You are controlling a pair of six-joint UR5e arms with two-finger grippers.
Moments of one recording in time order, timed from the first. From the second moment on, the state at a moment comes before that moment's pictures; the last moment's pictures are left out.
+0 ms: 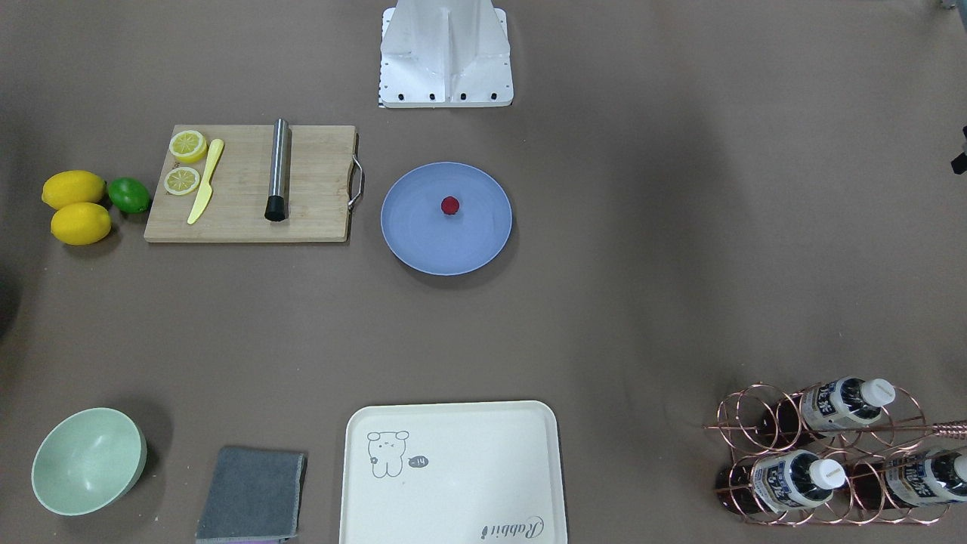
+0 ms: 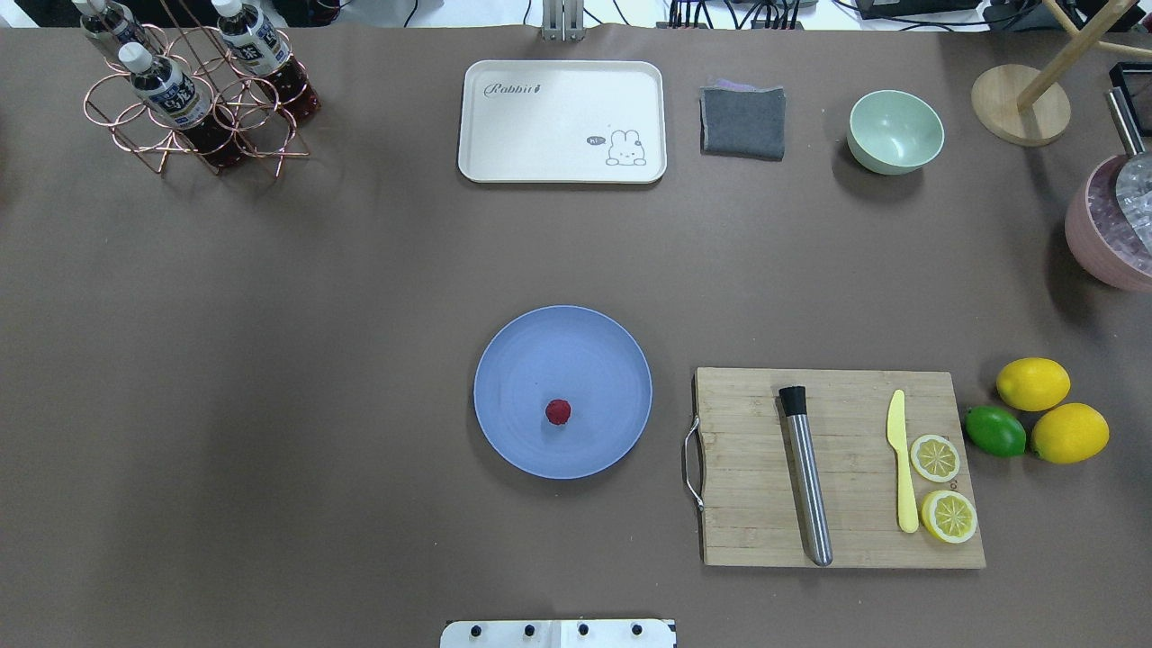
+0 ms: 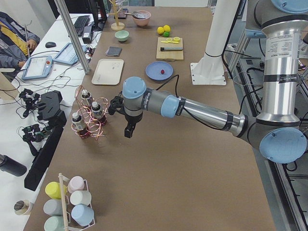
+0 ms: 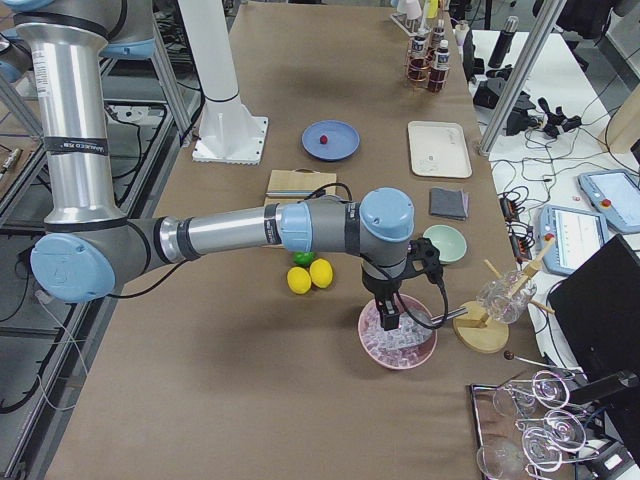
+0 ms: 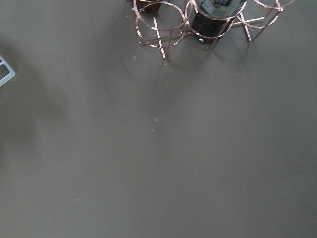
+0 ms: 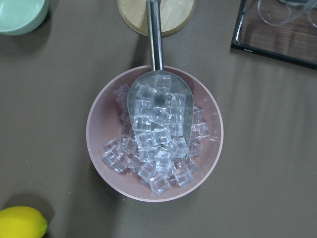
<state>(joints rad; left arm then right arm) -1.53 -1.52 -1.87 -1.58 -2.42 0.06 1.67 -1.52 1.72 -1.72 2.31 -0.27</state>
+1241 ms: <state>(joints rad) -1.64 -1.43 -1.82 -1.54 -2.42 0.19 1.66 -1.58 1.73 -1.72 2.29 -0.27</state>
